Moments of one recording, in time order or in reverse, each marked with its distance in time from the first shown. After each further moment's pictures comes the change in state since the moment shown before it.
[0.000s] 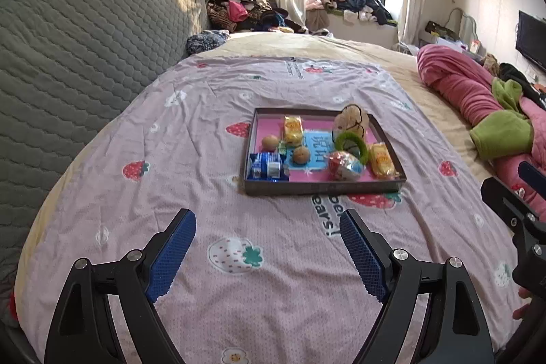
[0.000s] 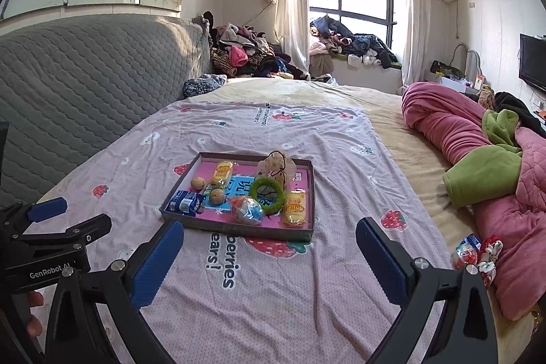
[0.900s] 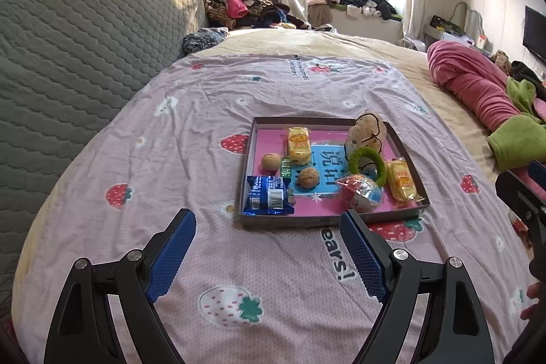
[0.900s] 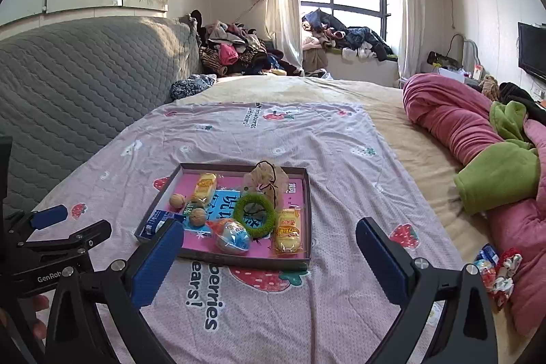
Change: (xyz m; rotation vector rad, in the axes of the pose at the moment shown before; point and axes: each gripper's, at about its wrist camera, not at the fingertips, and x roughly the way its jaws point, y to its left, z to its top) left arm 0.067 -0.006 0.046 0.009 0.009 0.022; right arm 0.065 -0.018 0.028 0.040 0.007 -0.010
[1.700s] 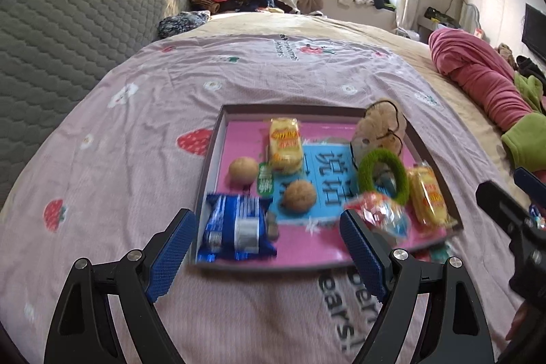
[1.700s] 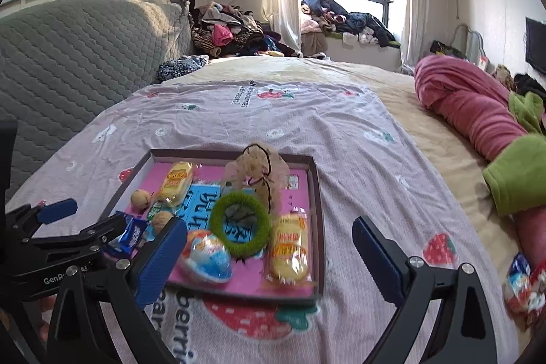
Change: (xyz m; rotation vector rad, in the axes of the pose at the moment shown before) left arm 0.127 -0.019 0.014 0.004 0.045 -0.061; right arm 0.117 -0.010 -0.012 0.021 0.062 -0.011
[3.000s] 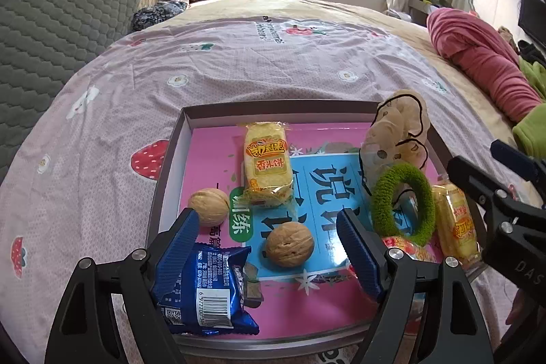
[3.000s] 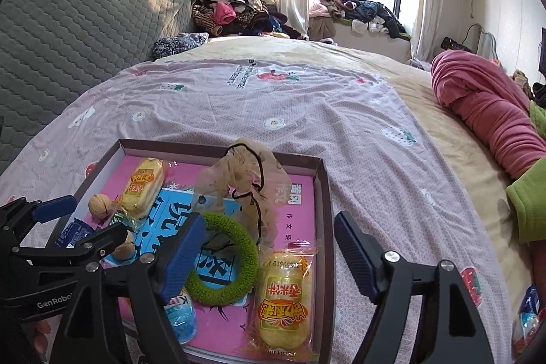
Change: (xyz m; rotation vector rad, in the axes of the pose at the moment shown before) left arm 0.087 -0.019 0.036 0.057 0.062 -0.036; right arm 0.092 -0.001 0.024 -0.076 0.063 -0.024
